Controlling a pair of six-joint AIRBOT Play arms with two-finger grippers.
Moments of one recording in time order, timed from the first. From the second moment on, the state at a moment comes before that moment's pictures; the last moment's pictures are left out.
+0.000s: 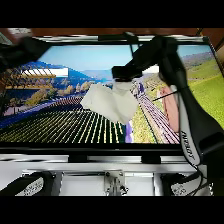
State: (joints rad) left arm 0.08 -1.09 1.39 0.54 -0.87 -1.20; right arm 0.43 -1.74 1.97 1.98 -1.28 -1.51
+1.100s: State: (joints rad) left arm 0.22 -0.92 1.39 0.54 -1.01 -1.19; right arm 0.39 -1.88 1.96 1.82 -1.38 -1.41
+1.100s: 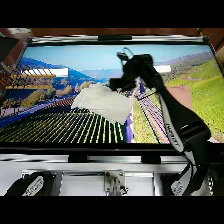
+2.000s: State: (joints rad) left arm 0.23 -0.92 1.39 0.57 -1.00 -1.18; right arm 0.25 -1.74 1.32 2.21 -1.08 -1.46
